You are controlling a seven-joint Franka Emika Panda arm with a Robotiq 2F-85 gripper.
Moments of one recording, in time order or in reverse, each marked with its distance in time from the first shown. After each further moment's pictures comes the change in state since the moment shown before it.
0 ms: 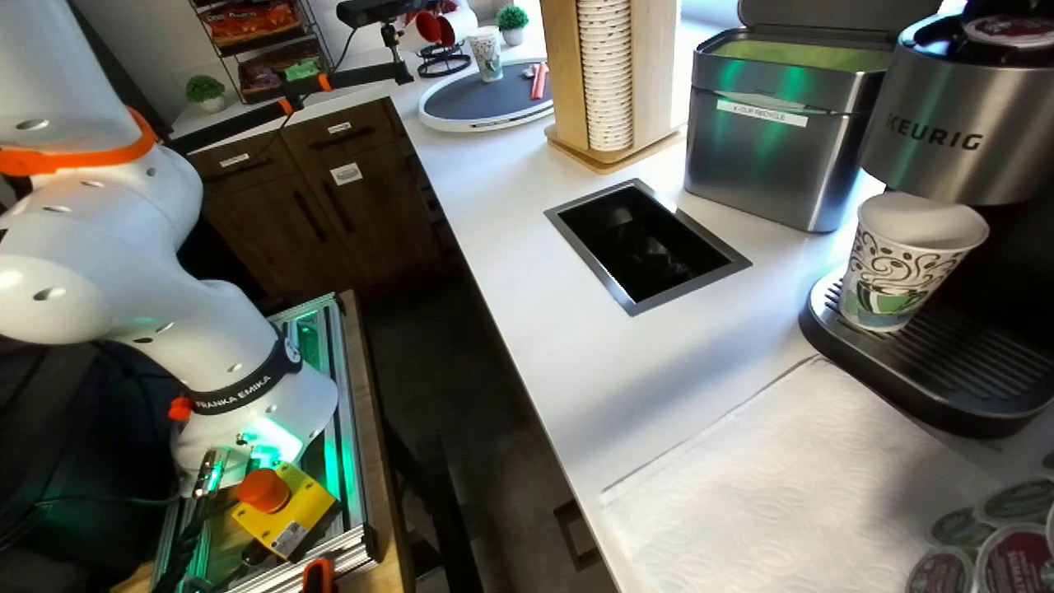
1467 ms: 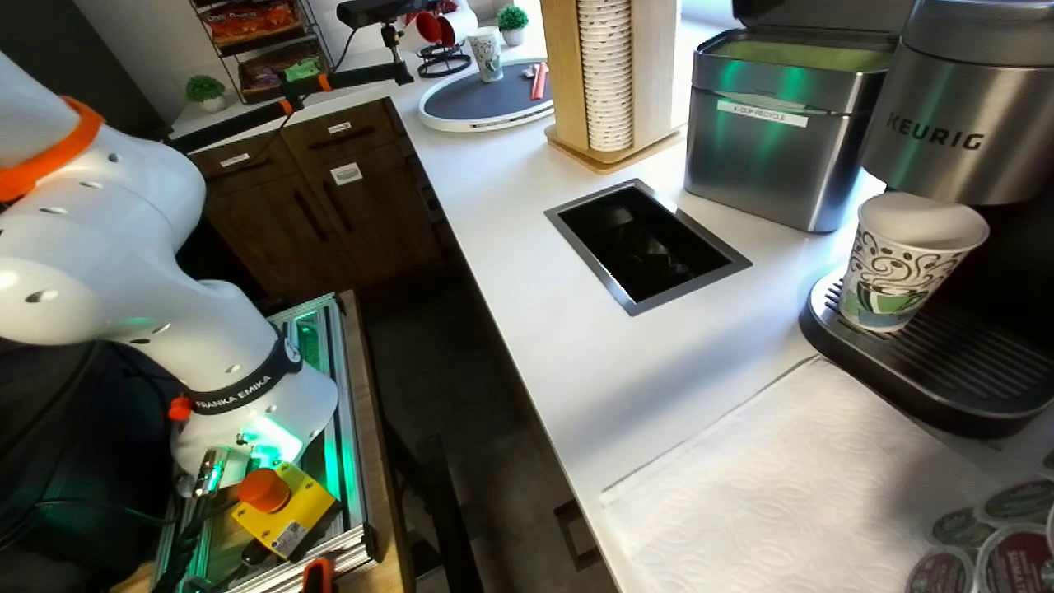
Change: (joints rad) arm -0.037 -0.417 -0.005 -0.530 0.090 -0.173 0.026
